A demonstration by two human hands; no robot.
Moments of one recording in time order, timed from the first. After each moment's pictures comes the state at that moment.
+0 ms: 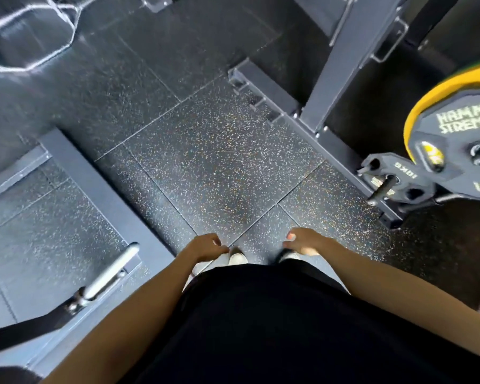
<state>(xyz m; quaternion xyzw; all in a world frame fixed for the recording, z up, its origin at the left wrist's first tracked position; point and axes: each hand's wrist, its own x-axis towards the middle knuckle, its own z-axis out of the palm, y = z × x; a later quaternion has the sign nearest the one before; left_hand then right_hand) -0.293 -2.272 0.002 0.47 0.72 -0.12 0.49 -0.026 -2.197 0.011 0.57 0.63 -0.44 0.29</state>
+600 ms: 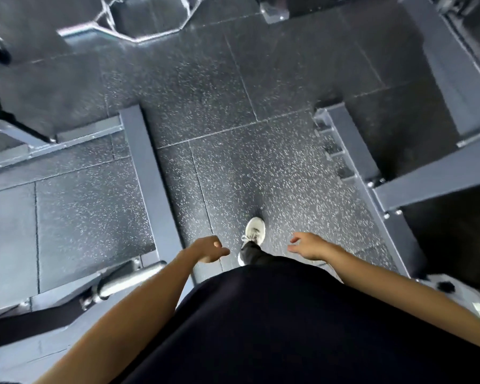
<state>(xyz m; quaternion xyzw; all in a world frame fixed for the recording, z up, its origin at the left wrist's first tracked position) -0.472 -2.145 -0.010 0.32 0.77 -0.06 0.54 -0.240 -1.975 -0.006 0.48 0.69 -0.43 0.33</state>
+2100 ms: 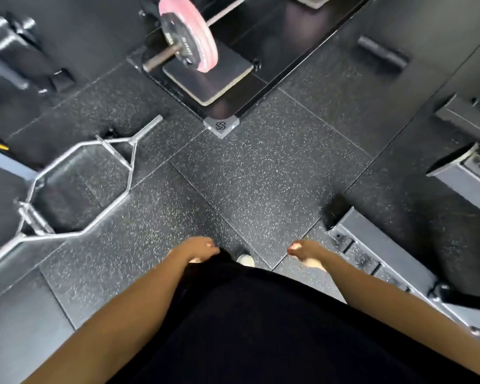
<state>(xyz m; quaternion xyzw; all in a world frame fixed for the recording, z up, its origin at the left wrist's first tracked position) -1.077 -1.277 -0.012 0.56 0.65 -0.24 0.46 -0.767 -1.249 -0.026 0.64 0.55 -0.51 0.17</state>
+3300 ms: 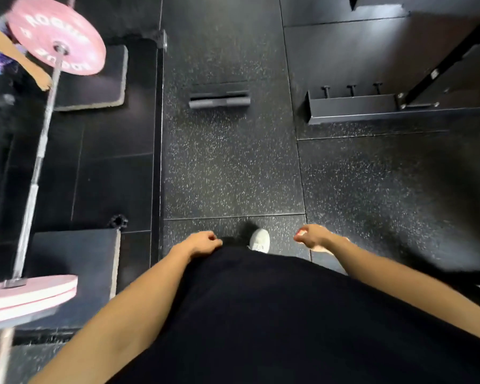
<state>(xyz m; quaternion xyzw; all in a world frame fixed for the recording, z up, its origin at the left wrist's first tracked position) -0.673 -0.370 -0.020 0.73 0.43 -0.39 0.36 -0.422 -0.561 -0.023 0.79 0.29 -0.54 0.01</state>
